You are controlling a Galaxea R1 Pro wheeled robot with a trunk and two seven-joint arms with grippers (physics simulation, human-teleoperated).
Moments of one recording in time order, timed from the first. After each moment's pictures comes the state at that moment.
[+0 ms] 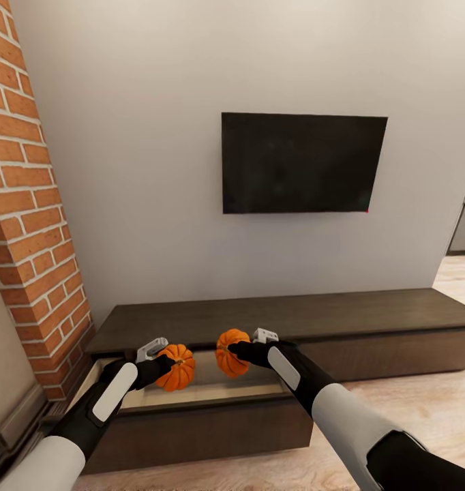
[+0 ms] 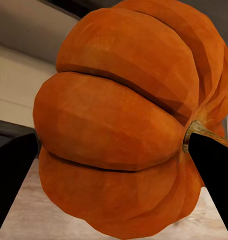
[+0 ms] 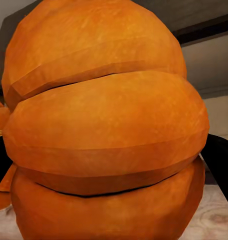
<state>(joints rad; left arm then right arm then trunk) -0.57 0.13 -0.24 -0.91 0.94 0.58 0.33 -0.84 0.12 0.47 -0.48 -0.80 0.43 -0.03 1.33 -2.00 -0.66</state>
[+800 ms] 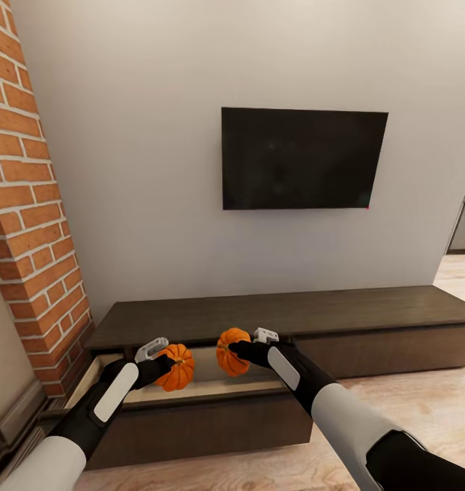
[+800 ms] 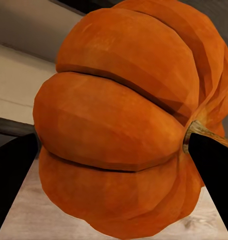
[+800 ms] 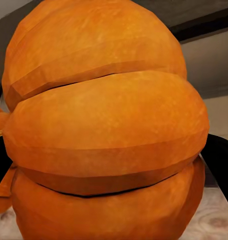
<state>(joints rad) -0.57 0.13 -0.24 -0.91 0.91 0.58 0.33 -0.84 0.12 0.48 -0.47 -0.80 0.41 -0.04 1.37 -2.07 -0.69</state>
